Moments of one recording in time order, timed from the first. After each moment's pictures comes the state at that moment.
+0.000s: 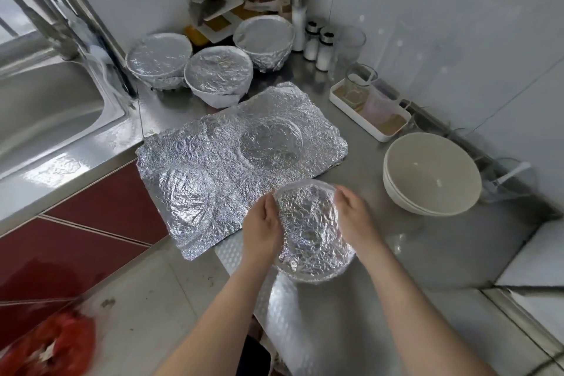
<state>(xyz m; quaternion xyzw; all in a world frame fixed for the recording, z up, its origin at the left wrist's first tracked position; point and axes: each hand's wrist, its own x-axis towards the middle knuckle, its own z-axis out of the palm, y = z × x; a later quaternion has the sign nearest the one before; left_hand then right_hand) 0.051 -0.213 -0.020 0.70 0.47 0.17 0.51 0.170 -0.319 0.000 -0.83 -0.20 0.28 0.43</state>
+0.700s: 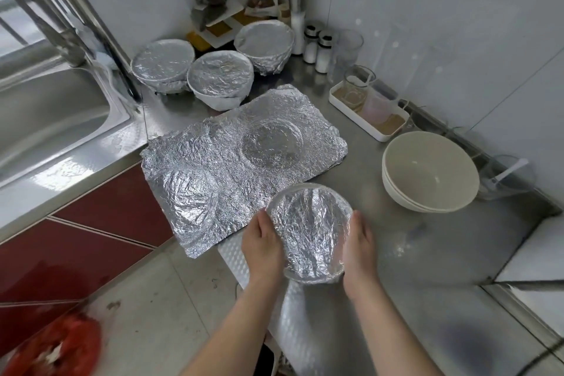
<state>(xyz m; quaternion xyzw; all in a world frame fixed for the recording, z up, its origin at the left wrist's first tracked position) 0.038 -0.244 -0.022 0.55 0.57 0.24 0.56 0.122 -0.336 -0.018 -0.71 0.12 0.27 0.63</state>
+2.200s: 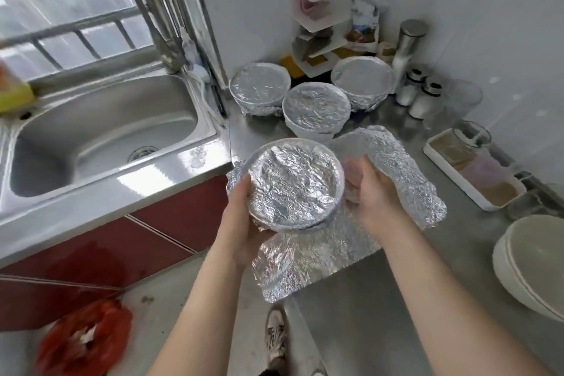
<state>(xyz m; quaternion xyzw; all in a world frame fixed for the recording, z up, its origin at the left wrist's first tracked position) -0.035 -0.028 0.031 0.29 0.48 0.23 0.79 0.151 -0.118 0.055 -0.68 -0.05 0.44 0.58</state>
